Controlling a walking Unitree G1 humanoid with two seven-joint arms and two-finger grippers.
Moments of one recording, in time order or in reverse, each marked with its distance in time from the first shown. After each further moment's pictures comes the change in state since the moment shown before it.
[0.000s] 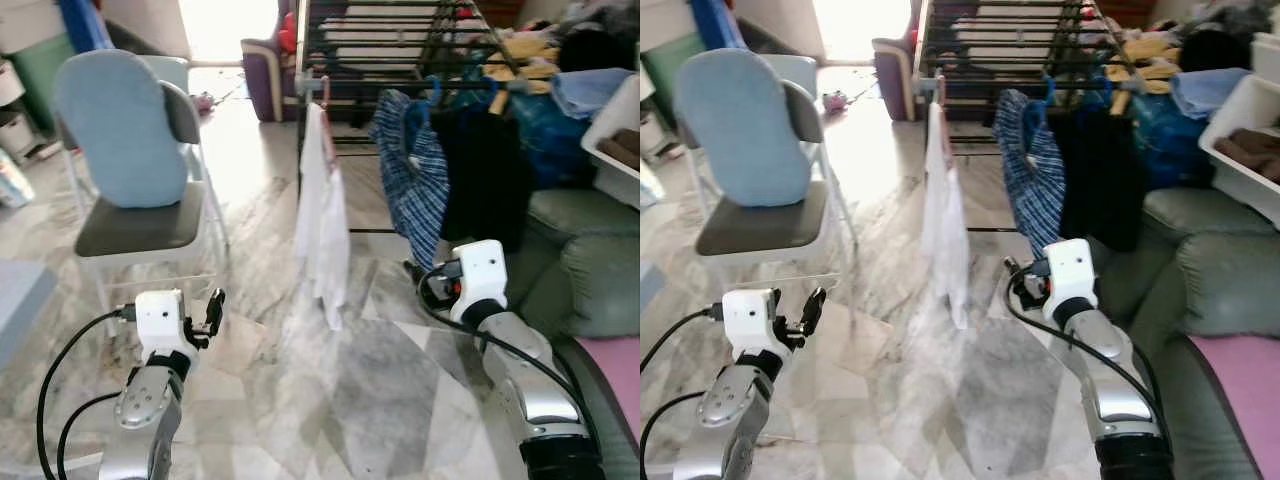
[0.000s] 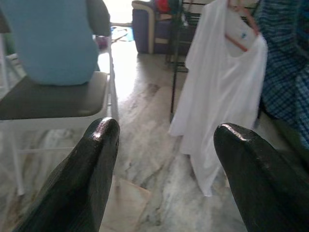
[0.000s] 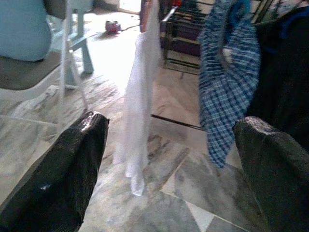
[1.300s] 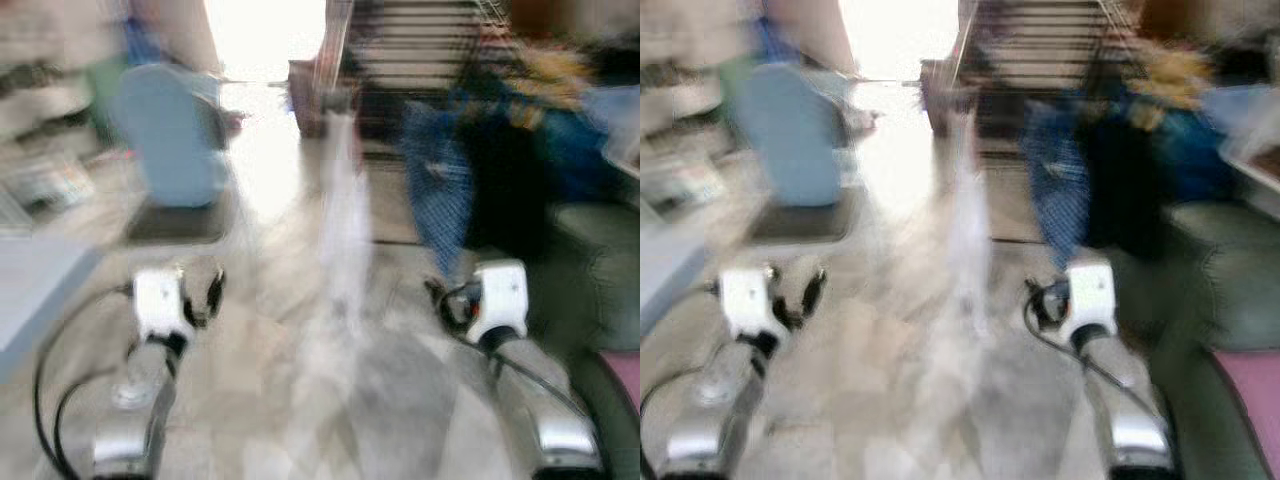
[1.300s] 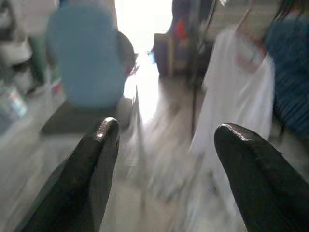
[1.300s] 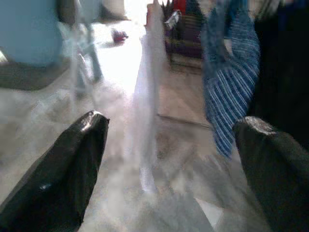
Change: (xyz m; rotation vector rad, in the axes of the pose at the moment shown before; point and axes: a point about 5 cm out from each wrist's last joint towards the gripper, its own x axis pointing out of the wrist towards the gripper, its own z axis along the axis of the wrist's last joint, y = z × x) left arm 0.011 0.005 0.016 0.038 -0.042 -0.052; right arm -0.016 -0.014 -0.010 0.040 0.006 -0.100
